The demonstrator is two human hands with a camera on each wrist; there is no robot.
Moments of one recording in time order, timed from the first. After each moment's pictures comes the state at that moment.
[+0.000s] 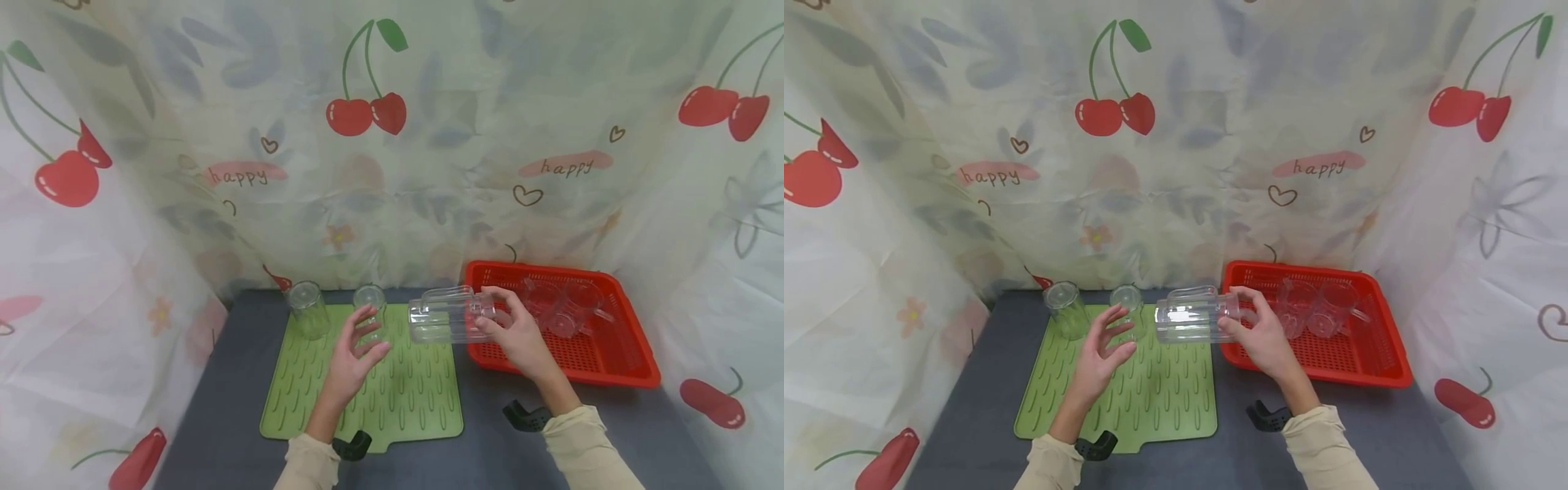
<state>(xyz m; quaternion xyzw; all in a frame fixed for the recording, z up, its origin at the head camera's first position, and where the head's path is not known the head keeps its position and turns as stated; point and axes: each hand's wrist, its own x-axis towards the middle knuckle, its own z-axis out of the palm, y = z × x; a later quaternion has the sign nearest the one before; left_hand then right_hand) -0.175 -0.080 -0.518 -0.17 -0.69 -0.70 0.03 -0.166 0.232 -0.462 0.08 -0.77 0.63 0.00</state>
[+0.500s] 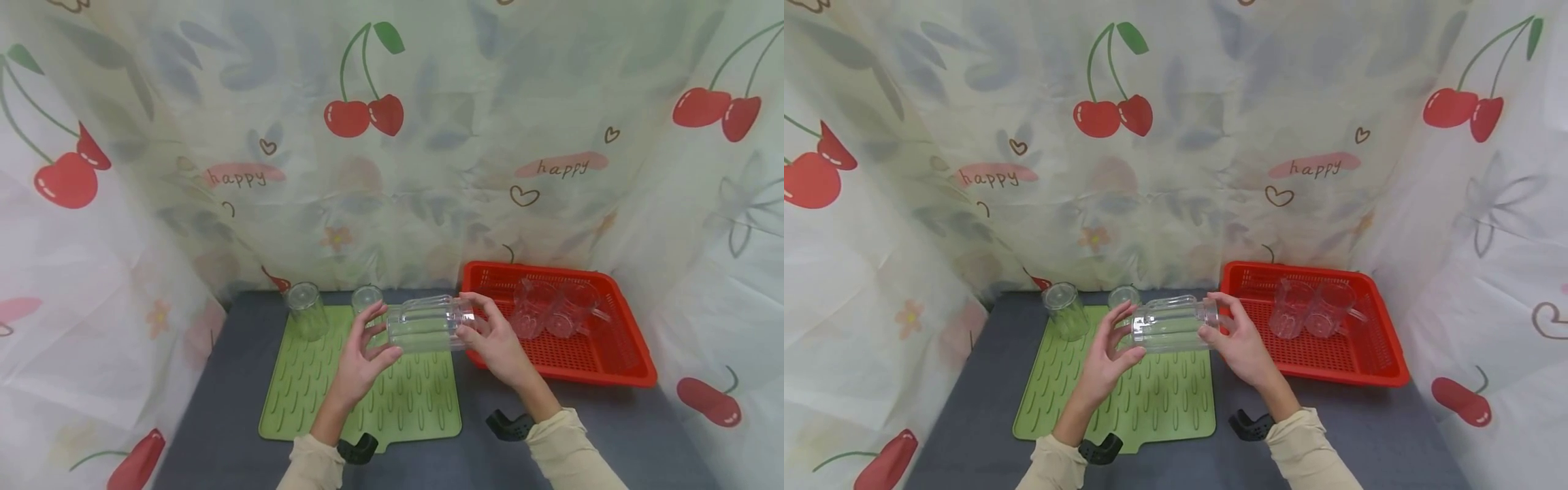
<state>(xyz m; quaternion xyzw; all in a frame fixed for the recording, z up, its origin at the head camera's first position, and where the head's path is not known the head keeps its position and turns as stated) -0.167 -0.066 -0.499 -0.21 -0.67 -0.71 0.00 -0.159 0.205 -0.464 0.14 -0.73 0.67 -0.03</state>
